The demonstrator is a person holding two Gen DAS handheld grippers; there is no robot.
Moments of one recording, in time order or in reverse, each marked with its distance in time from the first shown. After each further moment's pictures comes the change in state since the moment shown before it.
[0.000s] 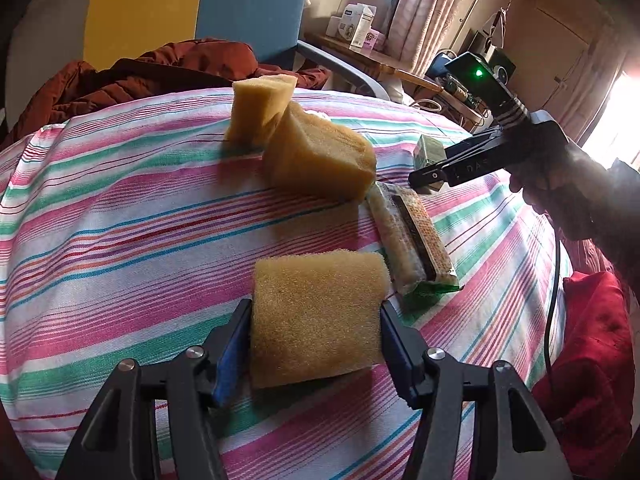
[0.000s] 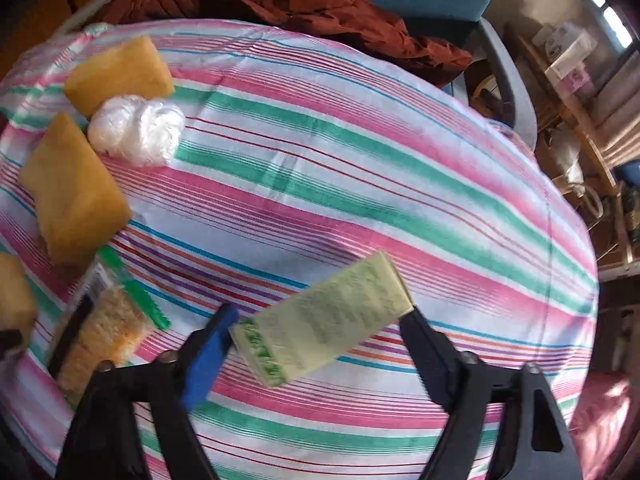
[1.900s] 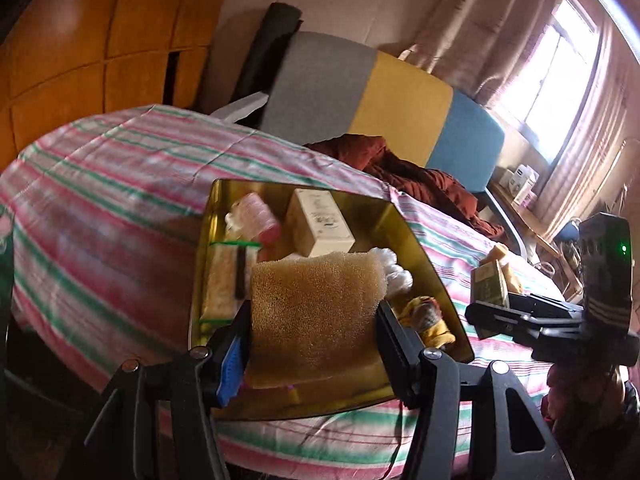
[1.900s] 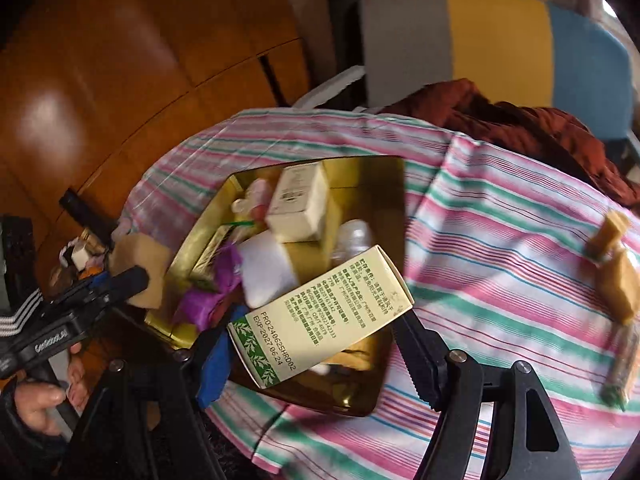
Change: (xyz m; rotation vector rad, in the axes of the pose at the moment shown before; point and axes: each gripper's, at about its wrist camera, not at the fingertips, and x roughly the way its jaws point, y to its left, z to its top) left arm -0.332 0.198 -0.183 -0.523 -0.351 0.389; right arm -0.168 0.436 -0.032 -0.147 -0.399 0.485
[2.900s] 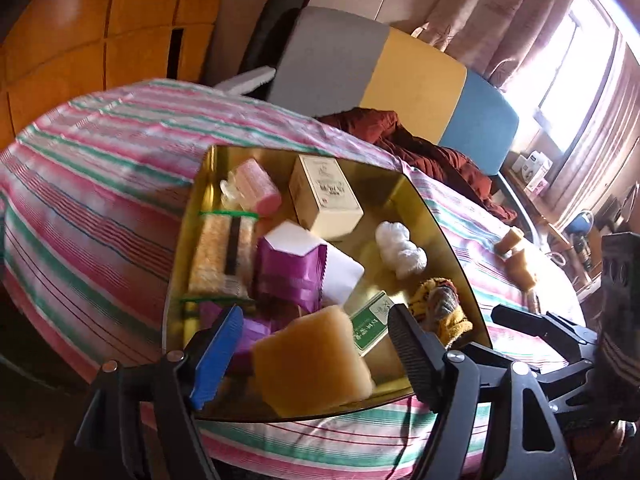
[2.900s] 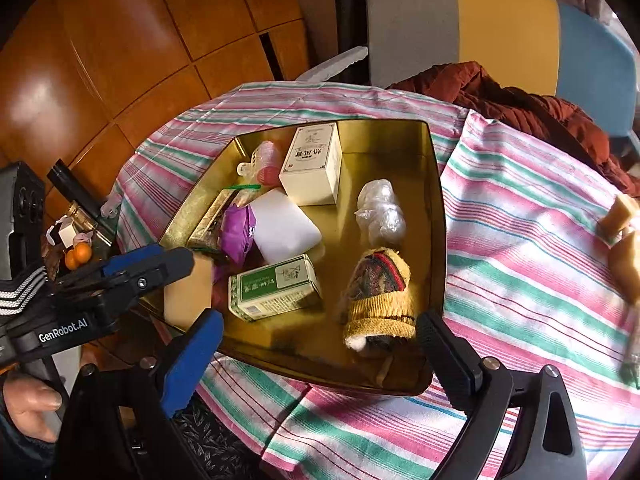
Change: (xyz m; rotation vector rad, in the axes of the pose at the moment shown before) left arm 0.028 -0.012 -0.009 0.000 0.070 0.046; right arm 0.025 0.023 -0.027 0.000 0.042 -0.051
